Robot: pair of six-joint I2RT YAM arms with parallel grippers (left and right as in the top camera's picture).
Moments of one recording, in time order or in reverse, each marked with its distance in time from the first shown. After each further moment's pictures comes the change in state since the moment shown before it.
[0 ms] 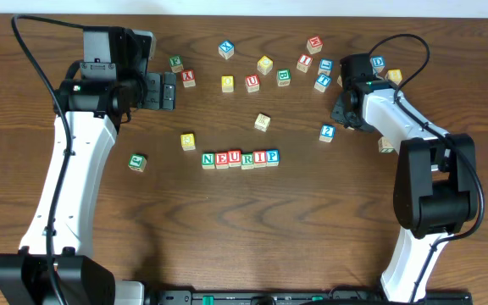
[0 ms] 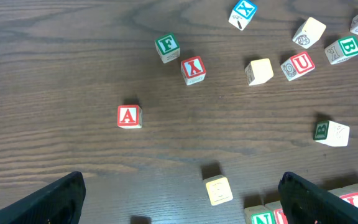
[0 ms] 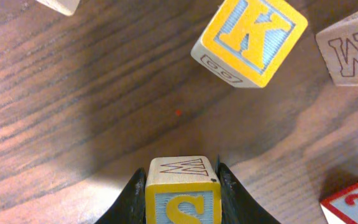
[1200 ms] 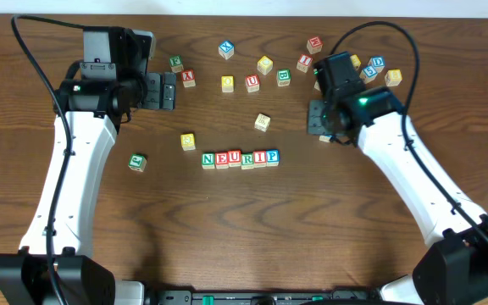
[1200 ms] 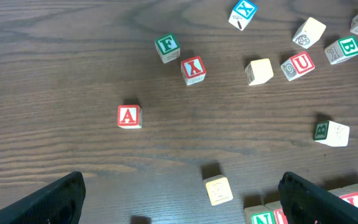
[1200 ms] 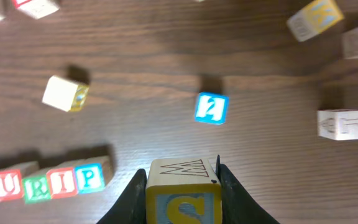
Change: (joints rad) left arm 0.000 0.000 0.000 0.000 0.000 0.000; right arm 0.248 -0.401 -0.005 -0.283 -0.090 -0.134
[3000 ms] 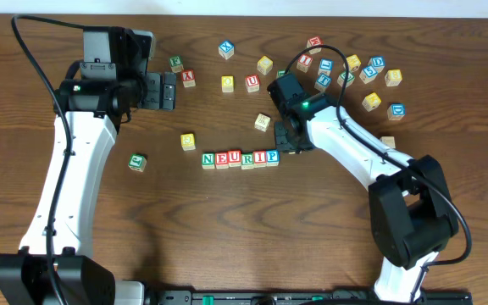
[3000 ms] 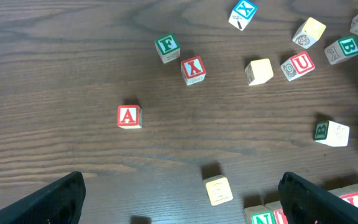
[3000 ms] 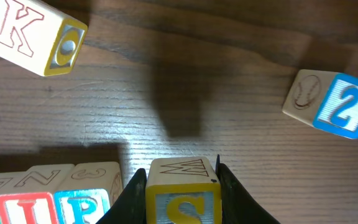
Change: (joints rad) left arm 0.000 0.000 0.000 0.000 0.000 0.000; right arm 0.111 0.293 0.000 0.084 -0.021 0.002
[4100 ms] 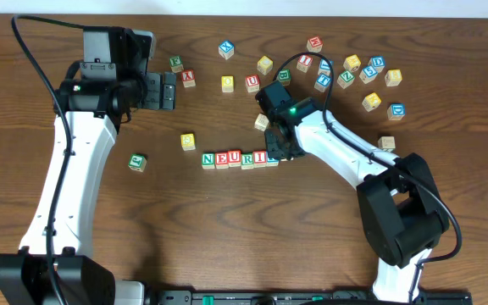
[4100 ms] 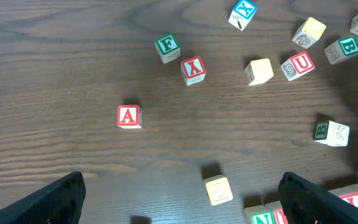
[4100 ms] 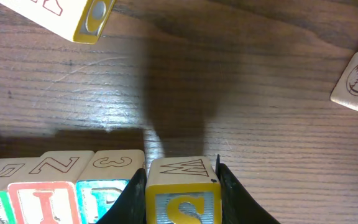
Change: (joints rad) left arm 0.000 0.000 0.000 0.000 0.000 0.000; right arm 0.054 0.030 0.000 -0.005 -0.007 0.023
